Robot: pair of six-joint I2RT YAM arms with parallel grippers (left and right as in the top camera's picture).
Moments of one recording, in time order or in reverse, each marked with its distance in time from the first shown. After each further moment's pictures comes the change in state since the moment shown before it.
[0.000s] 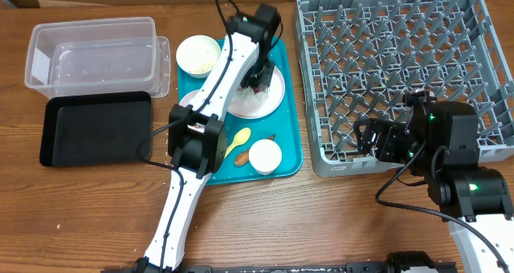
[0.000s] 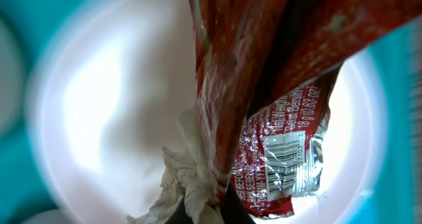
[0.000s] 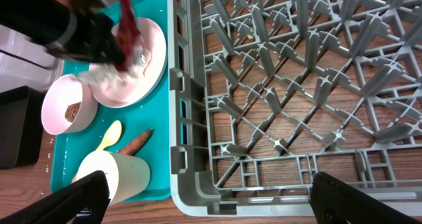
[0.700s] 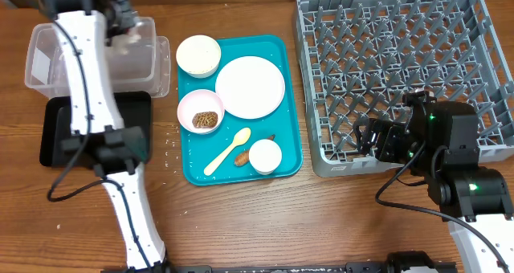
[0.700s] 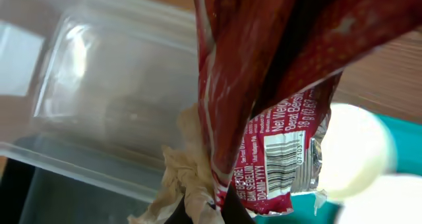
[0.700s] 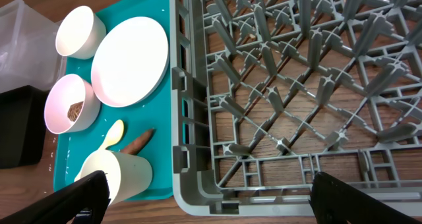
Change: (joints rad) left arm 0.575 -0.166 0.277 -0.077 -0.026 -0.004; right arm 0.000 0.000 0.000 0.000 -0.007 0.002
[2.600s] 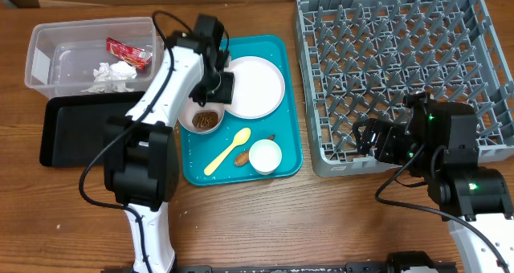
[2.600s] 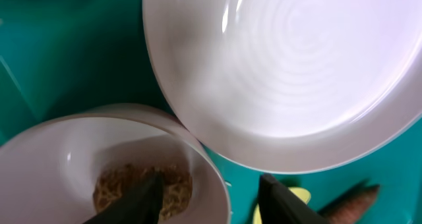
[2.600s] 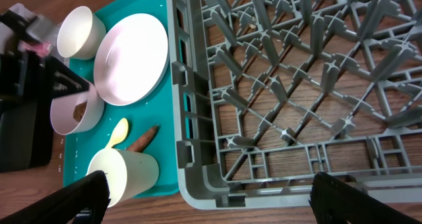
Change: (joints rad) left arm -0.393 -0.340 -1.132 0.447 0.187 0.076; right arm 0.000 0.003 0.000 -0.019 -0.010 0.049
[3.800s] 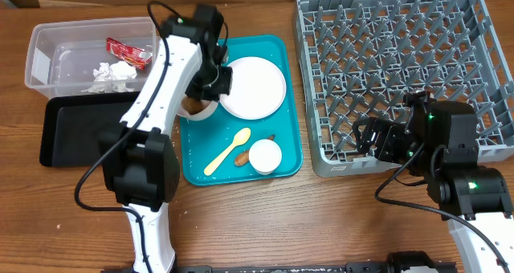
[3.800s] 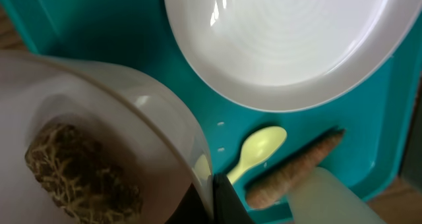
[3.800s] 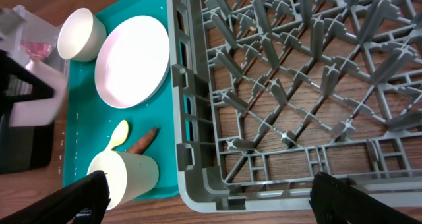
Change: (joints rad) left arm -0.005 -0.001 0.230 -0.309 -0.005 -0.014; right arm 0.000 0.004 0.000 0.010 0.000 0.000
